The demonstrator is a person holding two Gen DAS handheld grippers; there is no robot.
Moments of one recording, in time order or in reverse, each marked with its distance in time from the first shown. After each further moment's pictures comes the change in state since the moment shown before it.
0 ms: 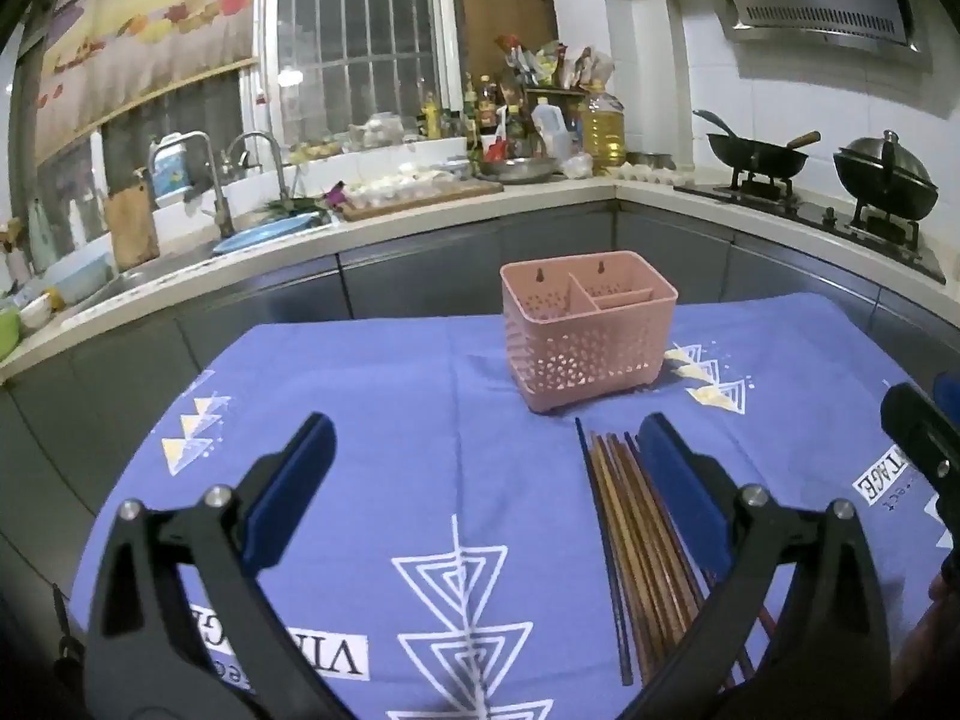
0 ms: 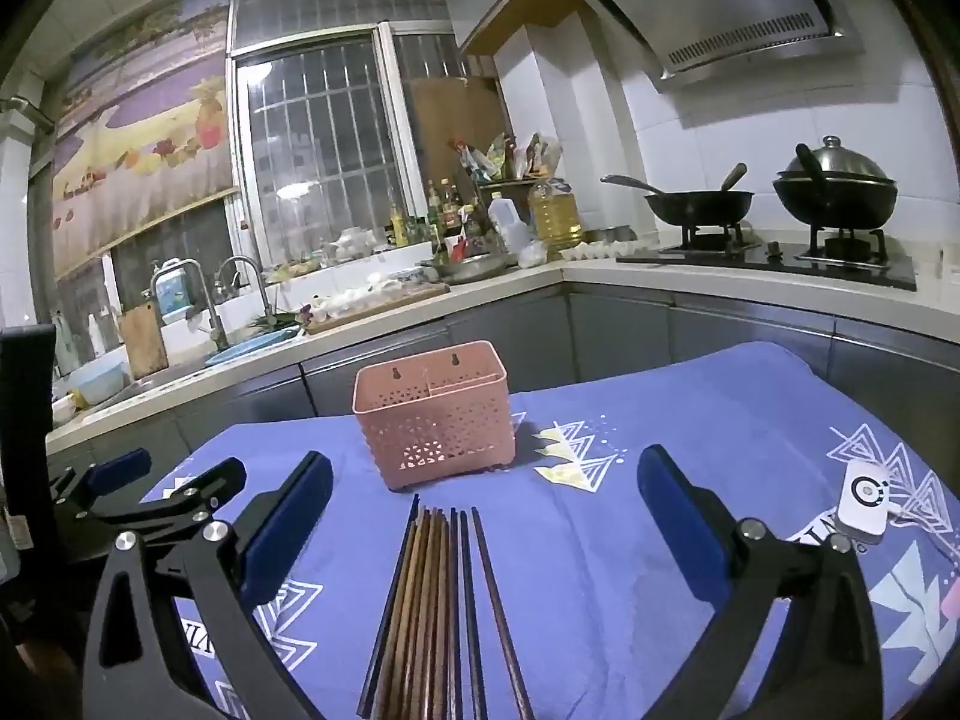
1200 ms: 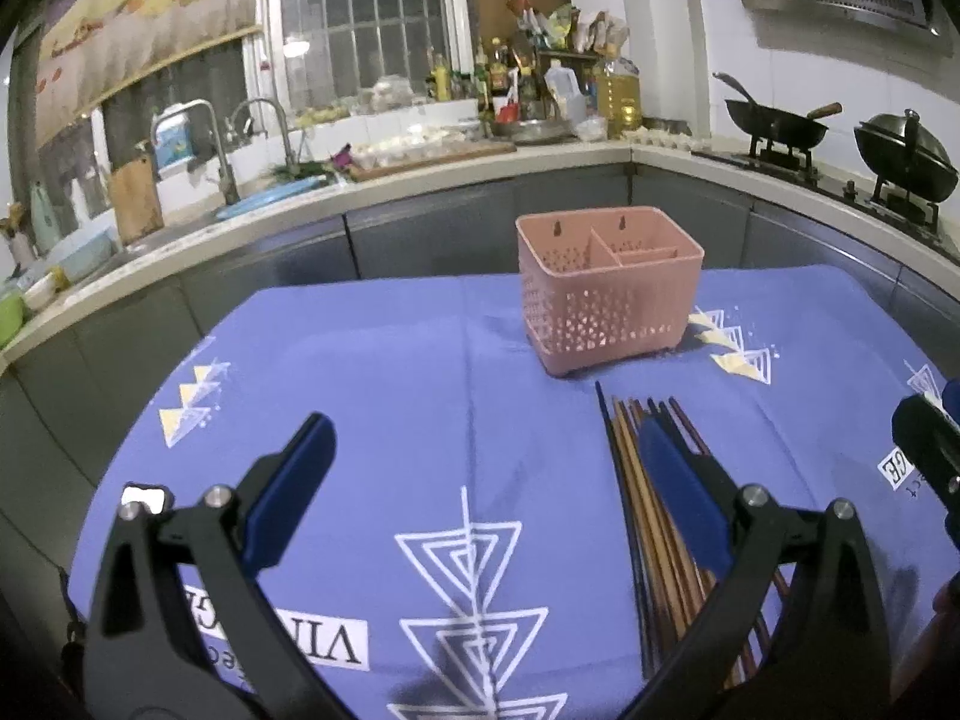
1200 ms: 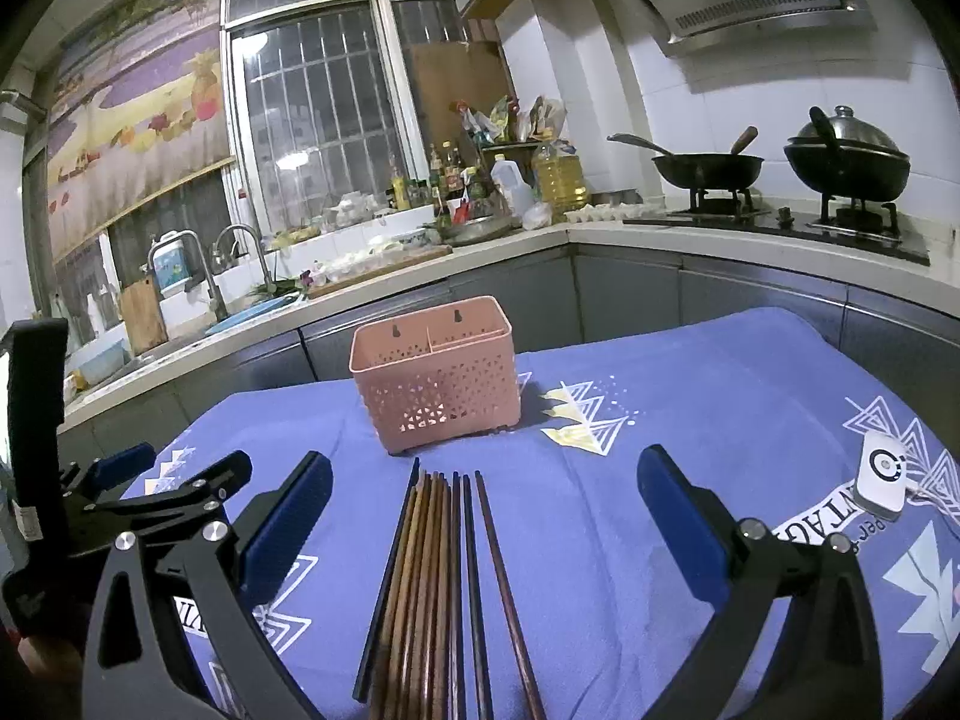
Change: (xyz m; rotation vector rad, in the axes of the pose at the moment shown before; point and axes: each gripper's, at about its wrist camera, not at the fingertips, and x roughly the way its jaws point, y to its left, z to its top) left arm 0.030 0.005 -0.019 -0.015 0.092 0.018; right arm 0.020 -0.015 -0.035 0.008 0.062 0.023
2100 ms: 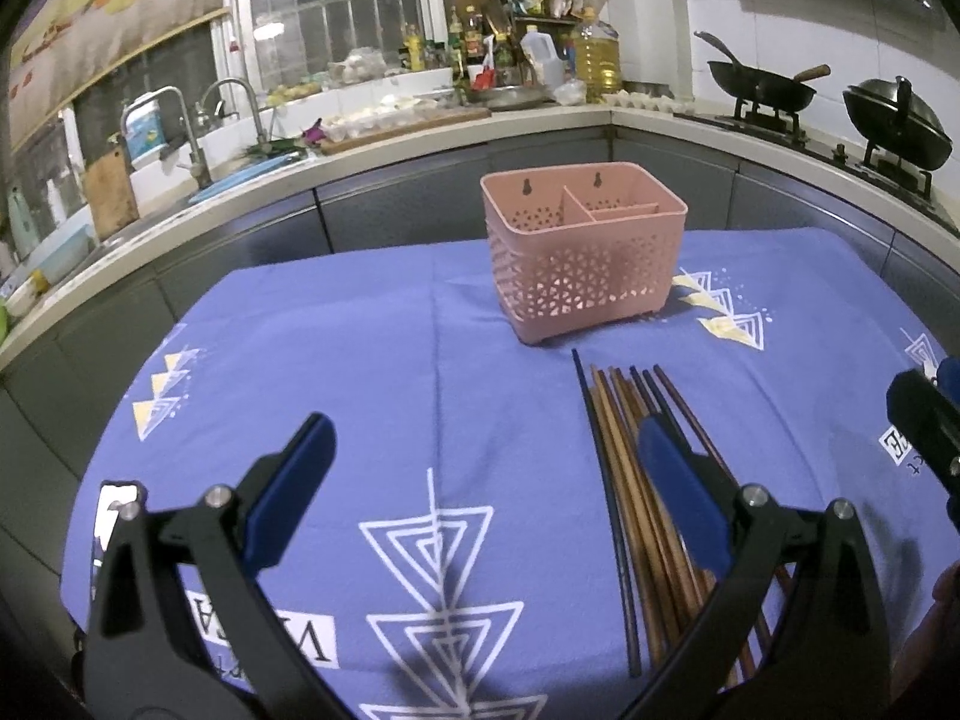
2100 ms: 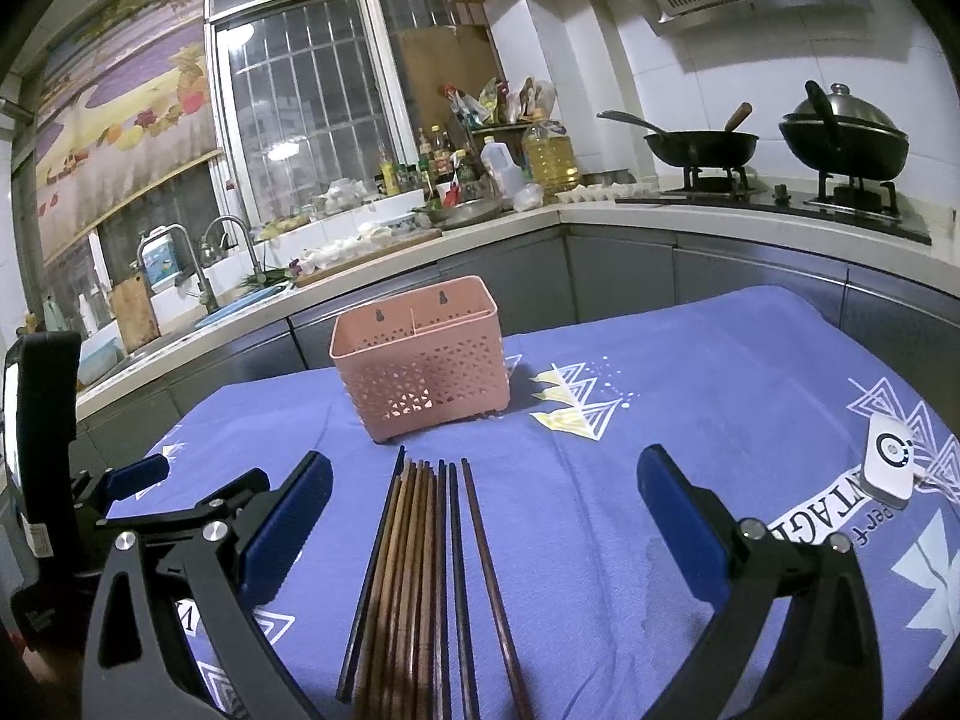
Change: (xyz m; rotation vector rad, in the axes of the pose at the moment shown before) left arm 0.019 -0.020 -0.005 0.039 0.068 -0.031; right arm 0.013 -0.013 -0.005 0.027 0.044 -0.008
